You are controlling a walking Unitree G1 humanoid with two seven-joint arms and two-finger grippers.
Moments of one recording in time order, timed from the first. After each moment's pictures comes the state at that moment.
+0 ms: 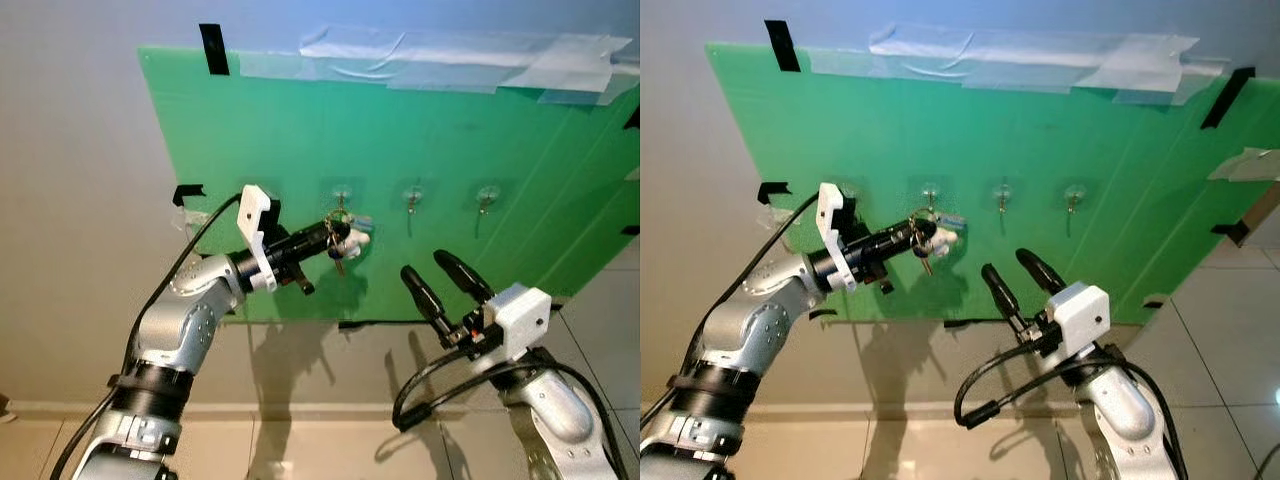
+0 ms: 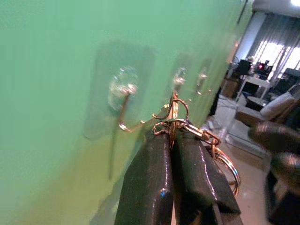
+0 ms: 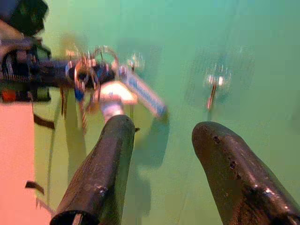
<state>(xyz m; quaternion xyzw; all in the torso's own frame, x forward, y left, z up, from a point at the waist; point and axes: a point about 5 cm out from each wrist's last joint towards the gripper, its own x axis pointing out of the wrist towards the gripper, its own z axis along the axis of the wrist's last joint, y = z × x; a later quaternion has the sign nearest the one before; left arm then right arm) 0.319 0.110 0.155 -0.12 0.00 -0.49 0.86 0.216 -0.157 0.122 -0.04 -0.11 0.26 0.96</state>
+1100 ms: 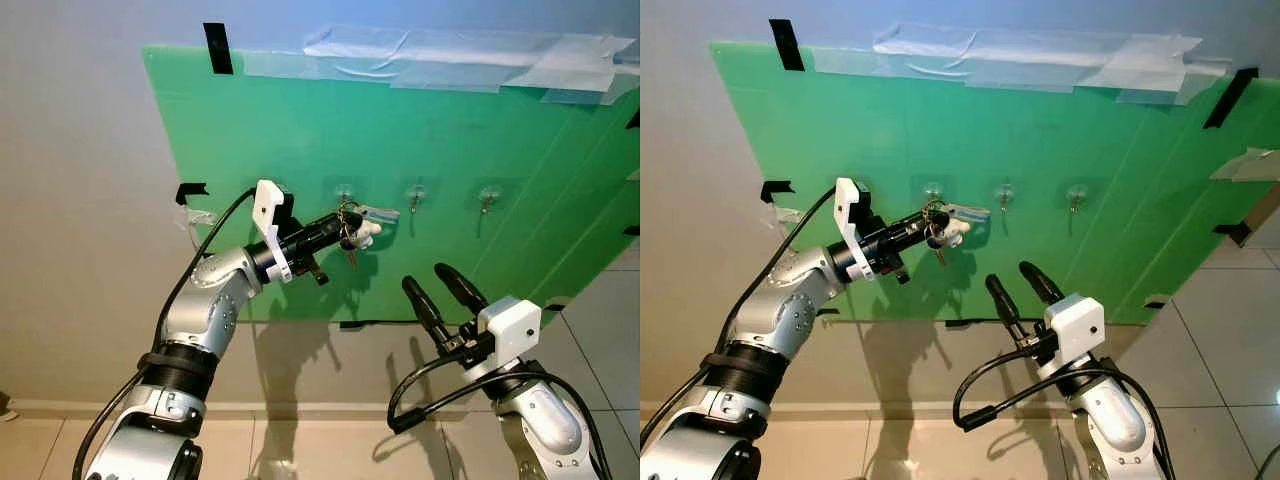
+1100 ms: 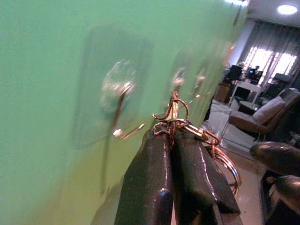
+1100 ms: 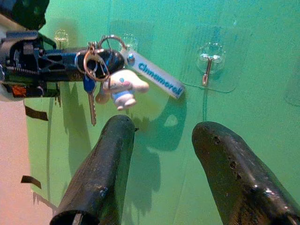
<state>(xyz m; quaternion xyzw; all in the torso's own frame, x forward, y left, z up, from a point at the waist) 0.331 0.095 0.144 -0.13 -0.01 -0.50 0.86 0.211 -0.157 0.111 -0.04 -0.10 0.23 0.97</state>
